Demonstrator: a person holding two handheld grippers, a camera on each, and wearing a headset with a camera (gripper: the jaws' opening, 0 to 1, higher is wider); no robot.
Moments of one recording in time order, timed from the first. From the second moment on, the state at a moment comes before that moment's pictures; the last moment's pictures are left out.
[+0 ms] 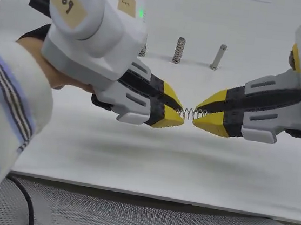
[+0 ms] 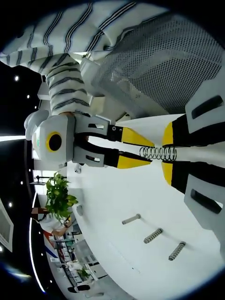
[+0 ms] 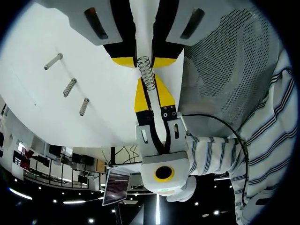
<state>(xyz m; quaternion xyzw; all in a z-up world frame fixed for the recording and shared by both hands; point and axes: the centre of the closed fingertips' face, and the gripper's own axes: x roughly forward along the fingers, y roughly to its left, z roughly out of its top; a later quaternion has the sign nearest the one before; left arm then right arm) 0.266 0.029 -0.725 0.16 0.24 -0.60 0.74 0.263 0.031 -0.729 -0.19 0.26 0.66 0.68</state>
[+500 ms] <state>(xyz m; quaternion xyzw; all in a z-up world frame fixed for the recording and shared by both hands) 0.263 0.028 -0.727 0.13 0.23 -0.60 0.75 0.258 0.030 -0.724 -0.19 0.28 0.66 0.67</state>
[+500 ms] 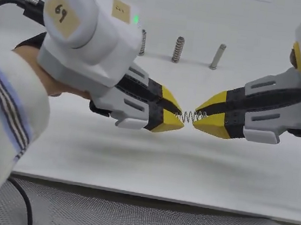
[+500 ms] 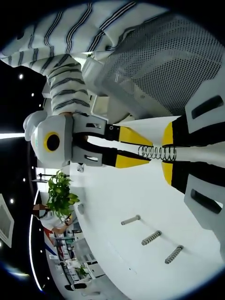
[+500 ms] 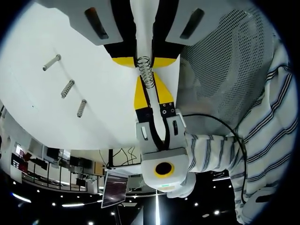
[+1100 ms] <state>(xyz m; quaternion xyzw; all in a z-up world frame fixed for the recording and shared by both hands) 0.262 0.020 -0.721 0.14 0.21 -0.61 0.76 0.258 0.023 -0.714 -0.24 0.32 0.64 0.65</state>
